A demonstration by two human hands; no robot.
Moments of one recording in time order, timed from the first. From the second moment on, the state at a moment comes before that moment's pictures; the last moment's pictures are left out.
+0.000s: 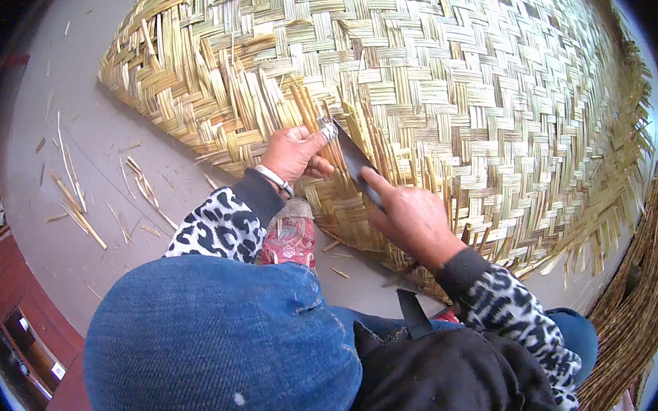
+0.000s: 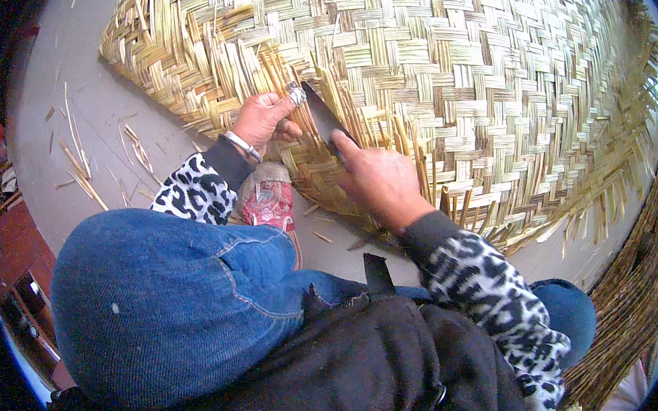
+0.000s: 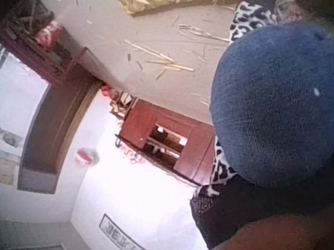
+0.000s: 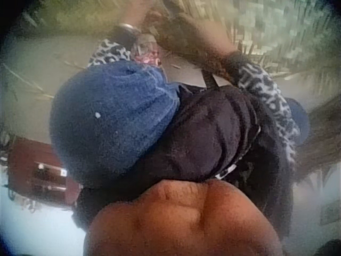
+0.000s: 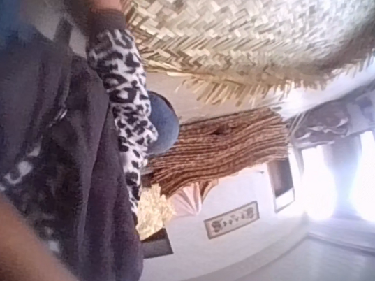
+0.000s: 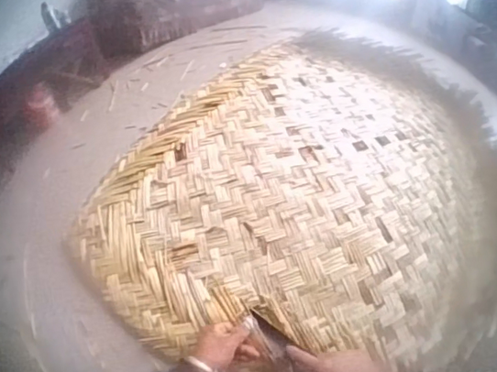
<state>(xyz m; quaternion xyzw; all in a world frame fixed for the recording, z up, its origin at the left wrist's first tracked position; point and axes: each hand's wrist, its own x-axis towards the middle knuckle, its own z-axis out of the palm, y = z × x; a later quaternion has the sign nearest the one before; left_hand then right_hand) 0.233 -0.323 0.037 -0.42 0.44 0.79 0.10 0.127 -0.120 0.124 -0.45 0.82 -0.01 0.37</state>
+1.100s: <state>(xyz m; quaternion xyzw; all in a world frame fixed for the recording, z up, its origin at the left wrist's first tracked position) 0.244 -0.312 0.045 -0.39 0.26 0.84 0.26 0.126 -0.139 0.112 -0.43 0.82 -0.01 0.38</state>
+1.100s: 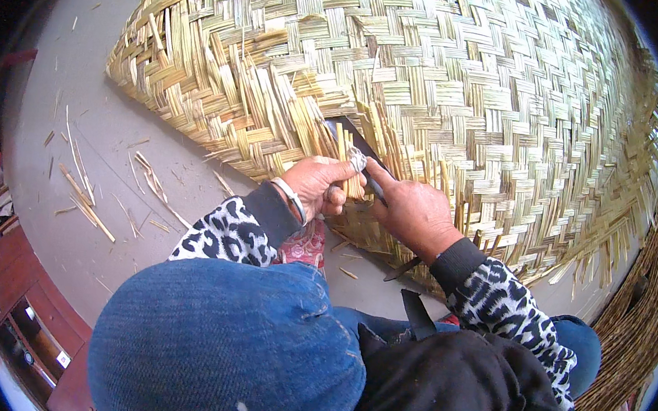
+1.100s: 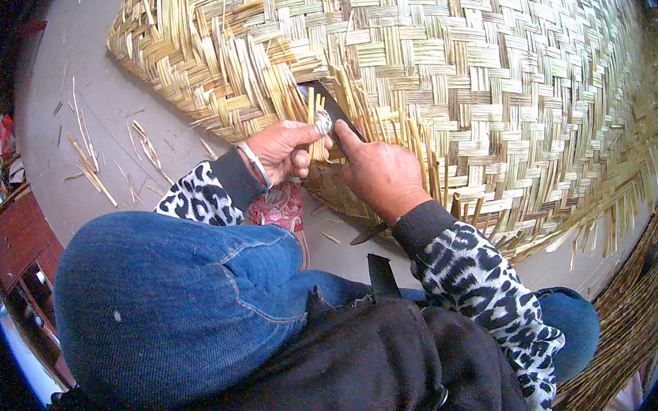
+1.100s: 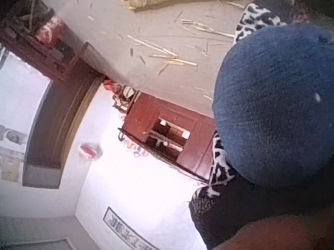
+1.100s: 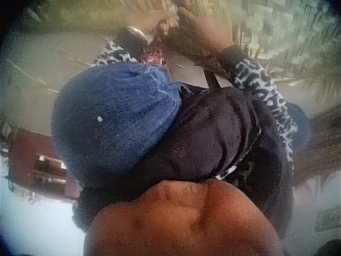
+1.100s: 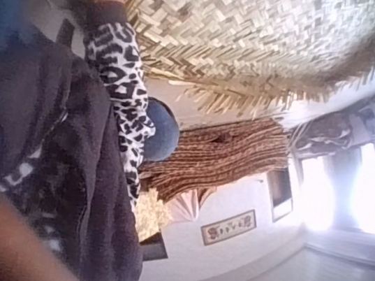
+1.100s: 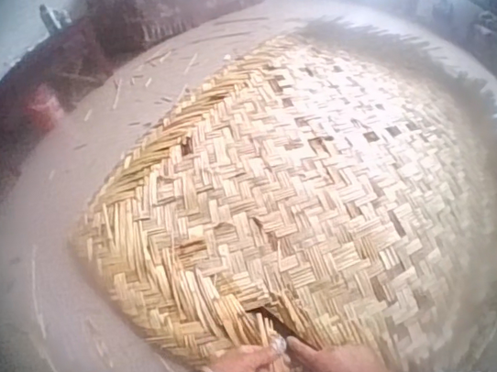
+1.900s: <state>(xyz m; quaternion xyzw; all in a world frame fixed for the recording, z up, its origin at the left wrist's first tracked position) 0.247 -0.299 0.022 -0.38 0.82 0.42 0.09 0.136 -0.080 0.173 -0.44 0.82 0.10 0.37</state>
